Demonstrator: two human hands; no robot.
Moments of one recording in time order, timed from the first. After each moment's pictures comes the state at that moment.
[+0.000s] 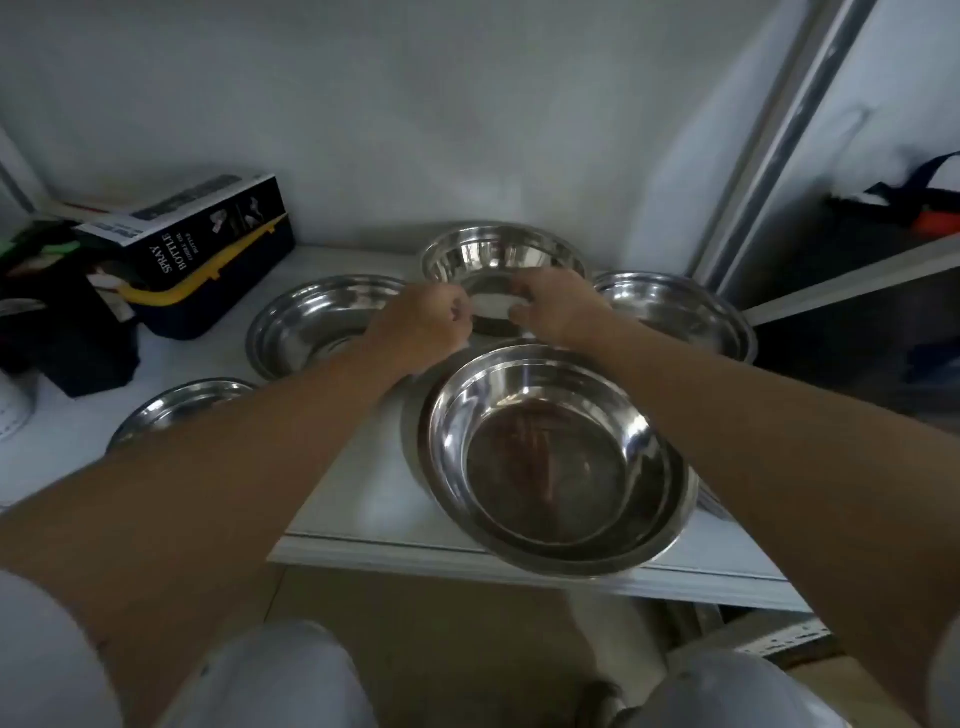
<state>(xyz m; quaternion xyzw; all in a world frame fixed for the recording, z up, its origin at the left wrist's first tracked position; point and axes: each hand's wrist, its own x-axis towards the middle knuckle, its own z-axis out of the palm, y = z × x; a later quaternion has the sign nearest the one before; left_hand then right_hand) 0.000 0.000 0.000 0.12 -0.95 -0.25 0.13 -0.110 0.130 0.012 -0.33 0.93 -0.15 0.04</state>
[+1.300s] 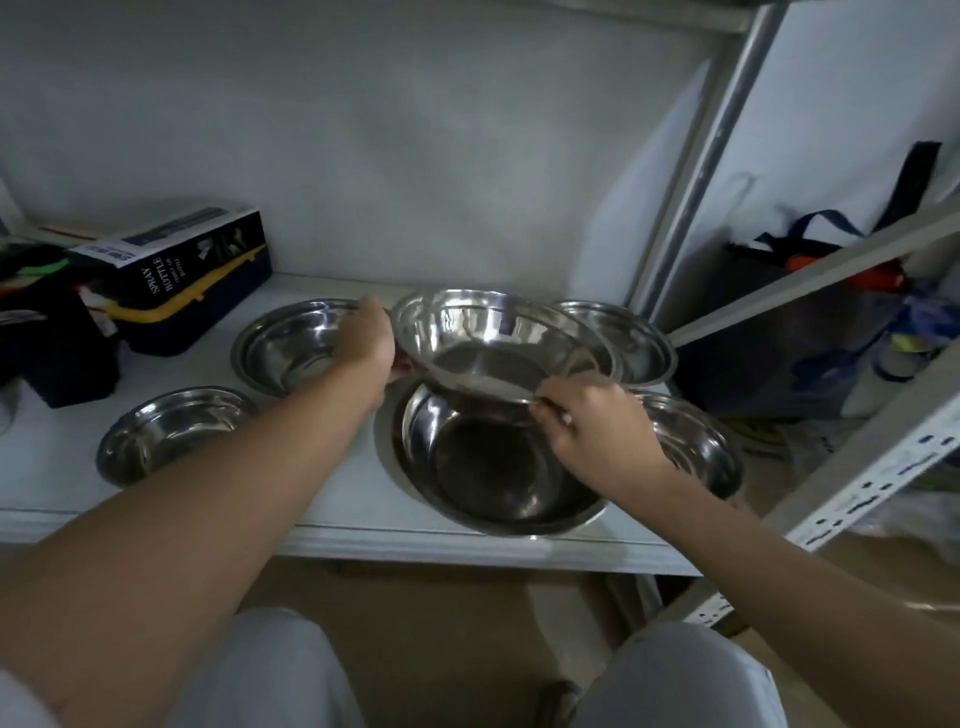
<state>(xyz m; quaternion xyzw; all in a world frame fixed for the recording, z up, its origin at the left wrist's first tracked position) 0.040 0.031 0.027 0.39 -0.59 -0.68 0.20 0.018 0.258 0.011 -0.40 0.89 -0.17 -0.14</state>
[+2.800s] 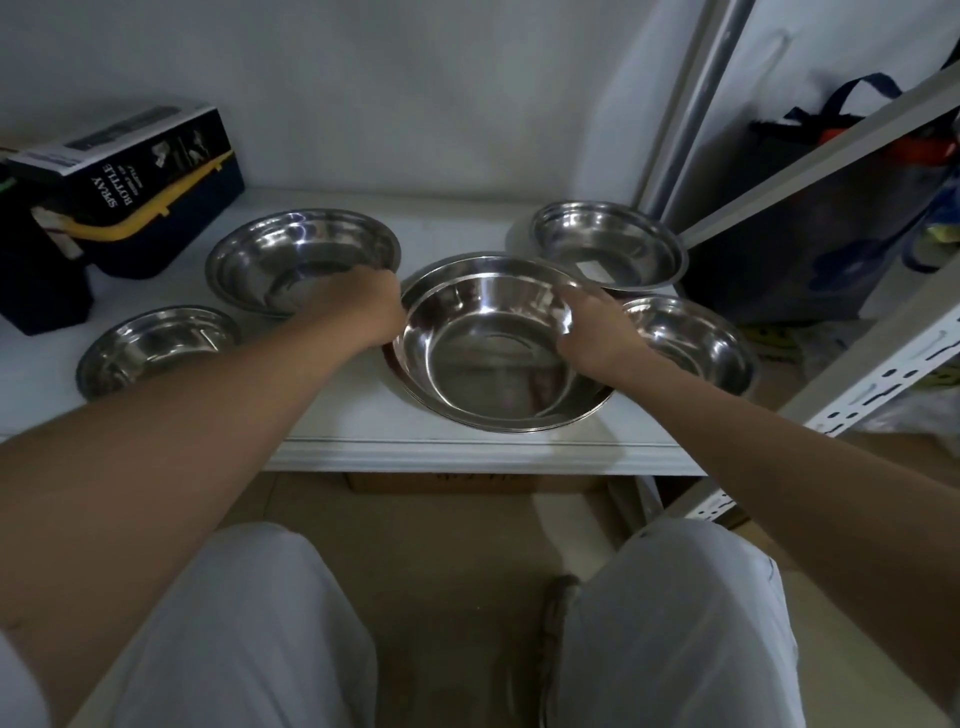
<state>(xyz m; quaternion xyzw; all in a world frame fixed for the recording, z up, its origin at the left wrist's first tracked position) 0.060 0.029 -0.010 0.22 -0.97 -0.12 -0.02 -0.030 0.251 -0.036 -0.23 0.95 -0.21 0.03</state>
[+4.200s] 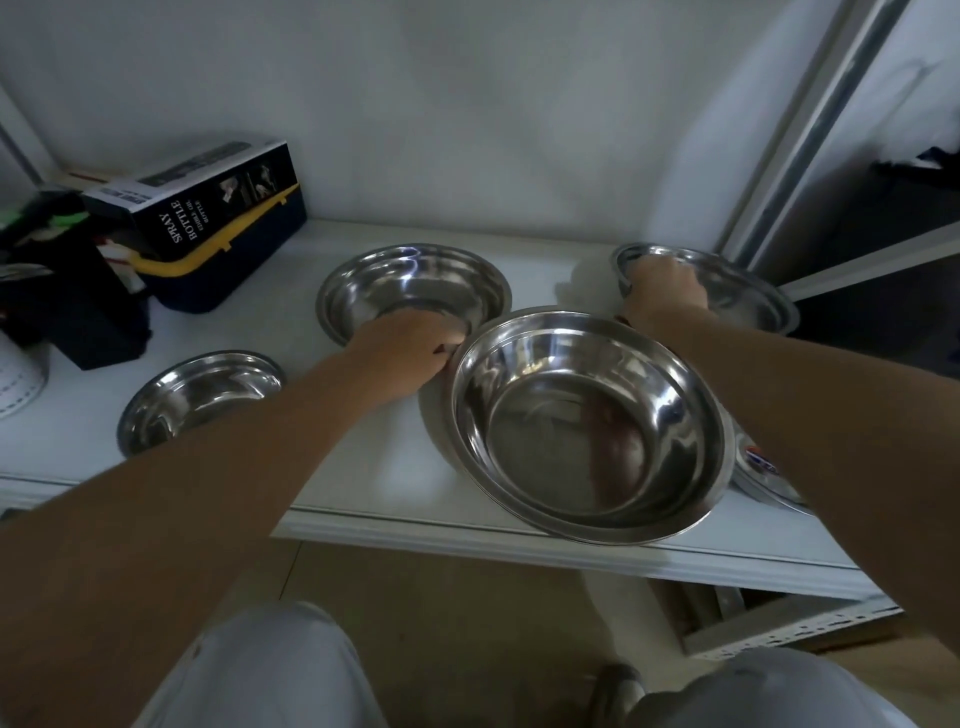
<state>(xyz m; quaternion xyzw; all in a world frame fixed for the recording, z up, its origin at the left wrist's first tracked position) 0.036 -0.021 -0.033 0.07 -0.99 -0.07 0.01 -0.143 0.181 -0.020 -0.15 0.98 -0.08 -0.05</state>
